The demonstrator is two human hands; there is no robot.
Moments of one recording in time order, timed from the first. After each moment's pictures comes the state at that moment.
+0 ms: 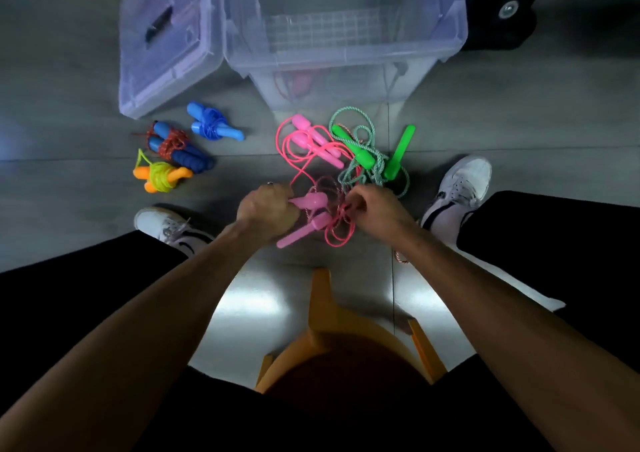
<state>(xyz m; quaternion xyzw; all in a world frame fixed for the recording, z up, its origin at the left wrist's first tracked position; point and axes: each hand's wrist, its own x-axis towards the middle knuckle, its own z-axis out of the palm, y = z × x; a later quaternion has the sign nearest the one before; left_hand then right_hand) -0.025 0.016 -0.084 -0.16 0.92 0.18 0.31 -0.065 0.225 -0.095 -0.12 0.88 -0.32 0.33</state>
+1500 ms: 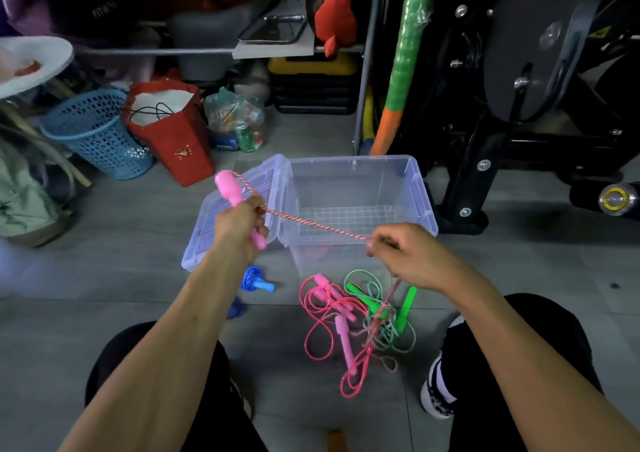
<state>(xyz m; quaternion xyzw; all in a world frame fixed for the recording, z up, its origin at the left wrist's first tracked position) -0.132 -0.062 0.117 -0.43 0.48 0.76 -0.09 -0.149 0.199 0.140 -0.26 0.88 -0.36 0.19</state>
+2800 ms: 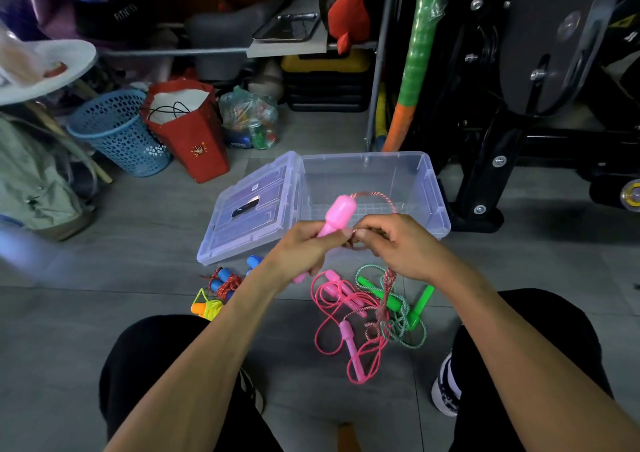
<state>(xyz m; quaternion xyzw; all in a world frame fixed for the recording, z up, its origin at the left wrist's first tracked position) -0.084 -0.004 0.133 -0.16 0.79 0.57 0.13 -0.145 0.178 0.139 -0.32 0.85 -0.39 0.16</state>
